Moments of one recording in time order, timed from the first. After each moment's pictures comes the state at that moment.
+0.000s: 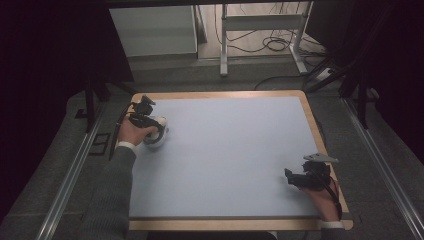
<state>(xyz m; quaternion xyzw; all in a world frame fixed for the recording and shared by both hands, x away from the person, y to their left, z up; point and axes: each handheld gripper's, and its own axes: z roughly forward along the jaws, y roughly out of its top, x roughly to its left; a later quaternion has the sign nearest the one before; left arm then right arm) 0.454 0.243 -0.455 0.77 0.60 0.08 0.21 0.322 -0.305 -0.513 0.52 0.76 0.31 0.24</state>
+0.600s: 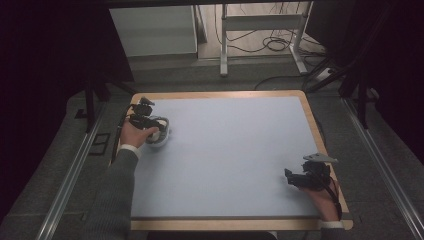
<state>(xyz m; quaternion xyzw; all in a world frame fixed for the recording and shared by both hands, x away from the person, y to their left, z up) 0.448 0.236 -0.452 0.76 0.60 0.11 0.24 0.322 -0.304 -0.514 0.52 0.76 0.31 0.25</state>
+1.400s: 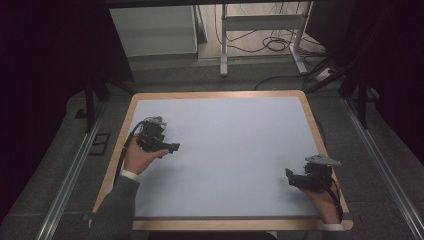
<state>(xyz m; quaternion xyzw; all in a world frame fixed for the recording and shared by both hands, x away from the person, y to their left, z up) 0.368 0.197 -0.466 0.82 0.48 0.12 0.30 0.313 -0.304 -0.508 0.52 0.75 0.33 0.26</state>
